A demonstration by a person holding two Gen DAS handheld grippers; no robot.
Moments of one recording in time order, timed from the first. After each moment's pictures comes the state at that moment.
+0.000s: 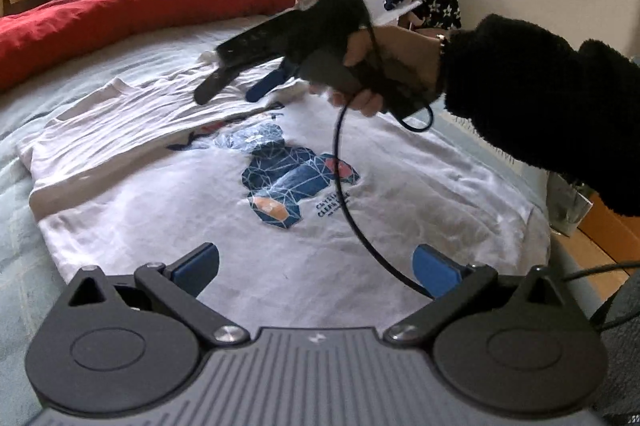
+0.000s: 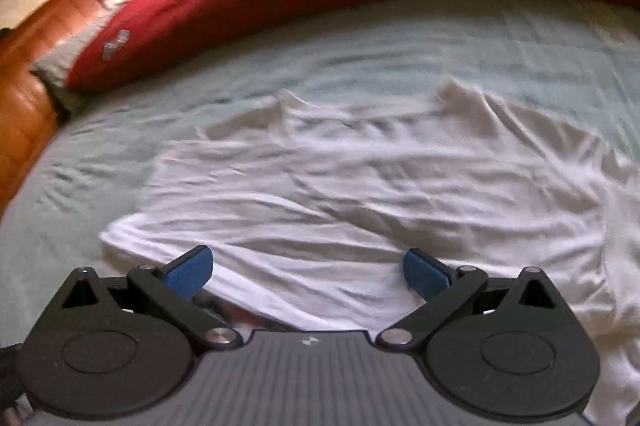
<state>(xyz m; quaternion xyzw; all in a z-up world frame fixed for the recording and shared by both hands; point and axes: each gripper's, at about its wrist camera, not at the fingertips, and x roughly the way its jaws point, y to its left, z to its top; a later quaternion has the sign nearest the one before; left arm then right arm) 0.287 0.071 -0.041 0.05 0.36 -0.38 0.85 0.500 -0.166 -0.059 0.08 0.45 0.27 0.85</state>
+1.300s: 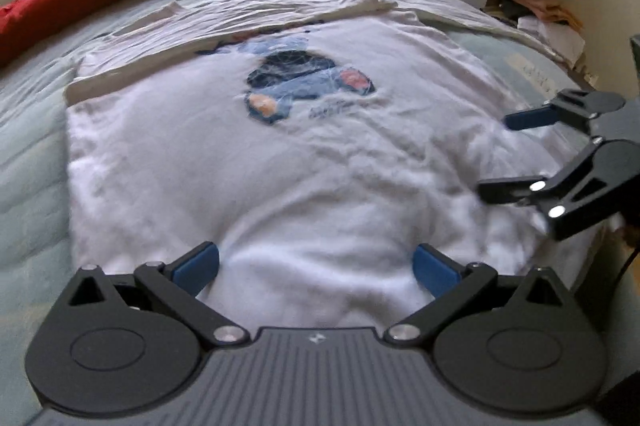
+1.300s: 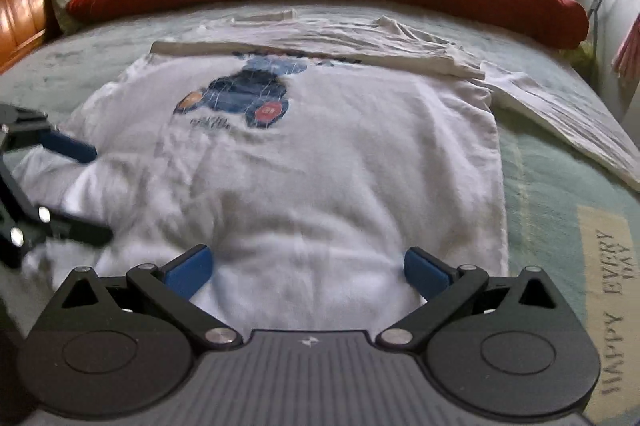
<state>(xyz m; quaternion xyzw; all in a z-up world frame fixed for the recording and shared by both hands) 0.226 0.015 -0.061 0.08 0.44 -0.20 0.87 0.217 -0.224 -0.071 -0.07 0.39 0.19 0.90</state>
